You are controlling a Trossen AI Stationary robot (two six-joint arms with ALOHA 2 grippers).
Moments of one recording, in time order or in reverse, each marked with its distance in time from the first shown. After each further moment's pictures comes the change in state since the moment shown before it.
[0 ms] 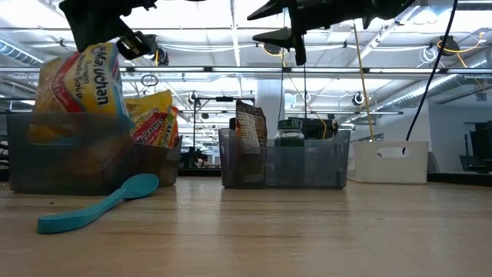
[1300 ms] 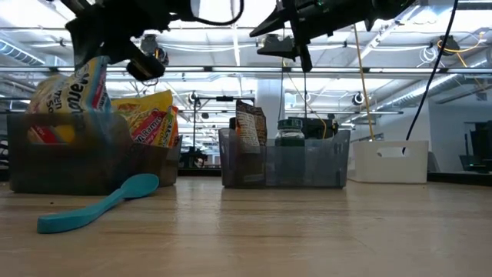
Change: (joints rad) left arm -0.098 0.202 0.004 0.046 0.001 0.033; right arm -0.008 0.000 0.000 -0.111 0.055 -0.072
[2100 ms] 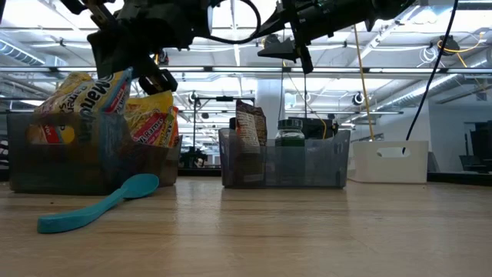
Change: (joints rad) left arm 0.043 0.075 0.000 0.129 0.062 -0.111; right arm 0.001 0.000 0.000 -0.018 -0.003 0.025
